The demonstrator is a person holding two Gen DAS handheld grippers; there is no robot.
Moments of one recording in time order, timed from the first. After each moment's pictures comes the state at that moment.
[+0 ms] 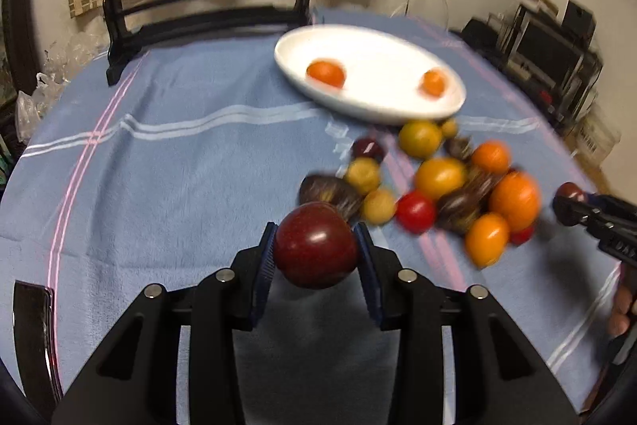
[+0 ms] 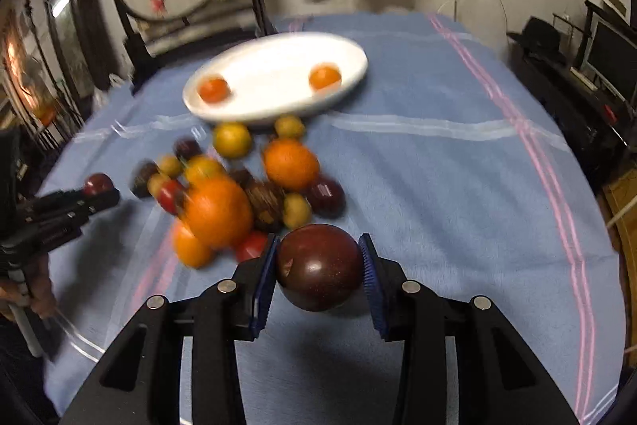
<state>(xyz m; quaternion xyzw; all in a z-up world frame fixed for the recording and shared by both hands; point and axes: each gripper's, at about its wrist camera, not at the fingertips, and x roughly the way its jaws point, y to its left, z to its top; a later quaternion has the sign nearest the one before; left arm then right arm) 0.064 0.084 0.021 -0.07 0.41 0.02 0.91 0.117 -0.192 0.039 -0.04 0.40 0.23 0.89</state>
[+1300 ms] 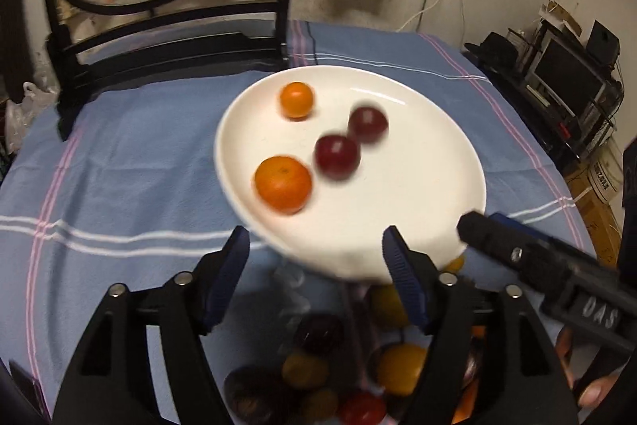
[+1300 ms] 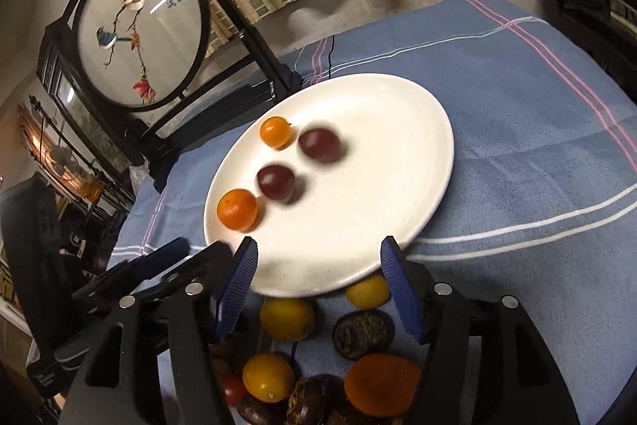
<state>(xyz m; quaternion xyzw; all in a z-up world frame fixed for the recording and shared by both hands) 0.199 0.063 0.032 -0.08 0.42 0.05 0.90 0.242 -0.127 0.029 0.11 0.43 0.27 0.85</state>
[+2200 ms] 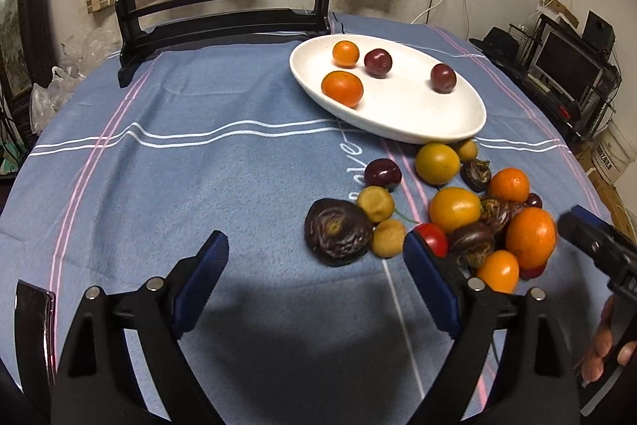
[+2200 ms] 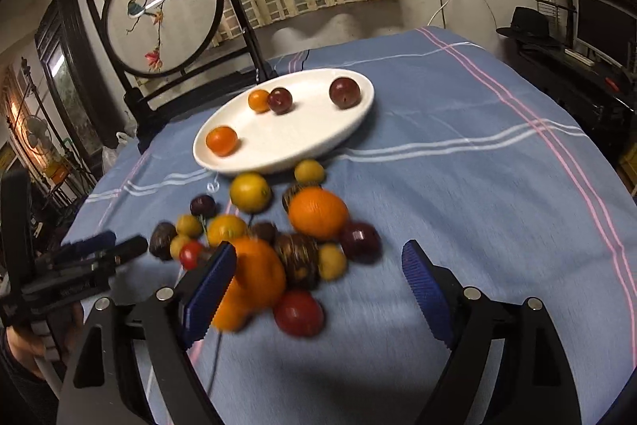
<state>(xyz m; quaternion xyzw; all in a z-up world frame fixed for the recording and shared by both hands) 0.081 0.079 0.013 -0.07 0.41 0.07 0.91 0.112 -0.186 0.017 0.04 0.37 0.22 0.90</state>
